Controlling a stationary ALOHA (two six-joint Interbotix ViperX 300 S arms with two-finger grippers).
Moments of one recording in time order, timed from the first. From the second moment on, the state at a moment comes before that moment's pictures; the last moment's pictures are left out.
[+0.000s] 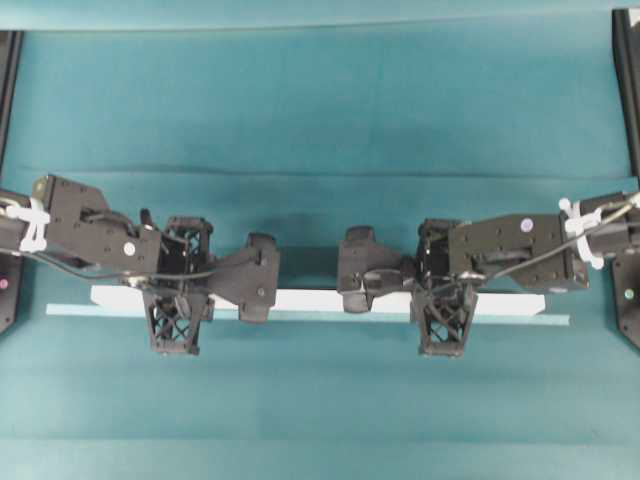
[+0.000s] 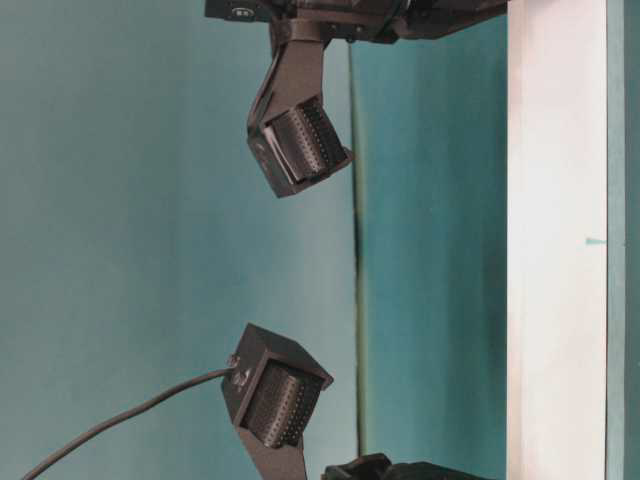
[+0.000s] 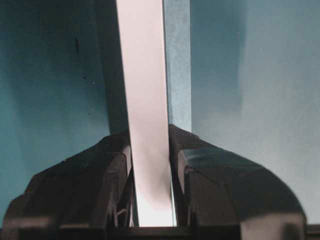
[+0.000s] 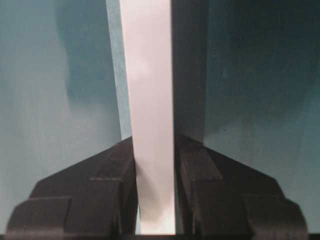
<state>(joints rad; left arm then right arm) -0.04 0.07 0.66 0.04 0.67 0.02 0.01 0.15 0.57 0.06 0.79 0.02</state>
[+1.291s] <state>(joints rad) -0.05 0.06 0.69 0.04 0.57 0.03 0.00 0.14 0.62 0.05 0.65 0.07</state>
